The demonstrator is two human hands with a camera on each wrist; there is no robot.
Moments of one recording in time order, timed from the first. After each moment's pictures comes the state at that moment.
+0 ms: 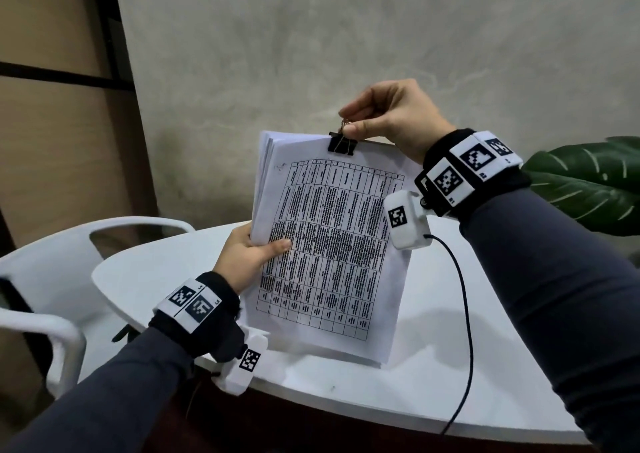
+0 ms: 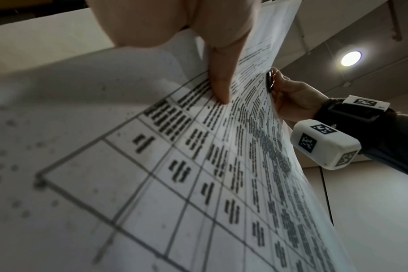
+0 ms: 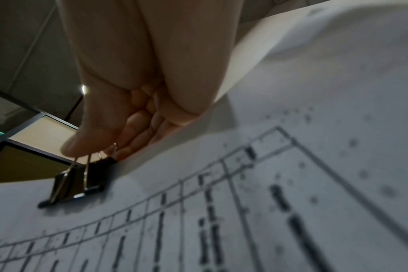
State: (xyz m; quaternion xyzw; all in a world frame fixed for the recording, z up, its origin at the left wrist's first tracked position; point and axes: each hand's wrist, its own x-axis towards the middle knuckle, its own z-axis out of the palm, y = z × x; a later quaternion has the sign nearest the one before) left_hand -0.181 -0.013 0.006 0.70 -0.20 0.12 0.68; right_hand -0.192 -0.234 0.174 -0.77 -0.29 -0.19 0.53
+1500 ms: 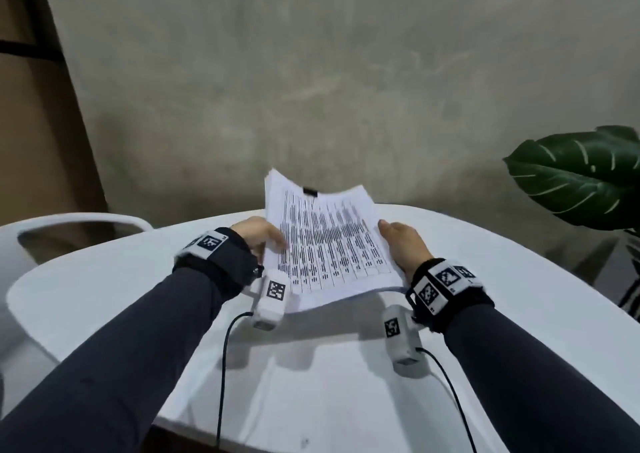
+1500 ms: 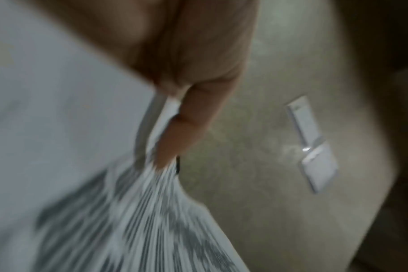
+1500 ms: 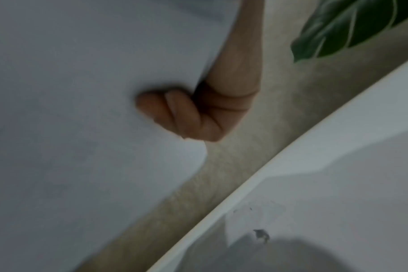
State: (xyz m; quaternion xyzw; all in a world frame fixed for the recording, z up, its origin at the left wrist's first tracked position) left_hand -0.049 -0.076 0.009 0.80 -0.05 -0.14 0.58; right_hand -0.106 -0.319 -0.014 -0.84 0.12 -0.16 0.50
